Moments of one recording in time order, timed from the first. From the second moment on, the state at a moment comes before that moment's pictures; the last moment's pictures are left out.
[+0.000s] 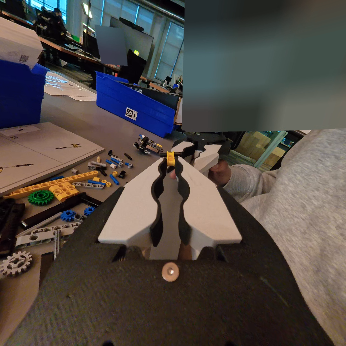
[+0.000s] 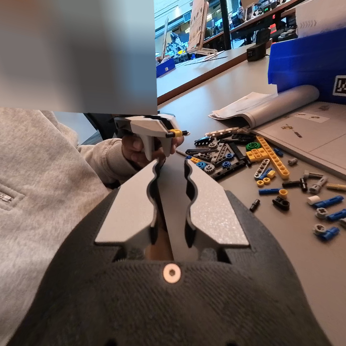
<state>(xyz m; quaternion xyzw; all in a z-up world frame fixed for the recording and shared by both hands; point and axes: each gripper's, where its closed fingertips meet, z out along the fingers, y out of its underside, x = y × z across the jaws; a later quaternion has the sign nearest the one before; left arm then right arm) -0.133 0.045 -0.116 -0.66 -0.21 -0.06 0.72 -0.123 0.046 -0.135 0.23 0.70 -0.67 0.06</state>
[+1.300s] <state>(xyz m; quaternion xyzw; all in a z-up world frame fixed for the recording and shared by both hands) -0.144 0.040 -0.116 -0.64 -0.25 -0.07 0.72 -0.208 0.172 -0.110 0.45 0.64 -0.59 -0.17</state>
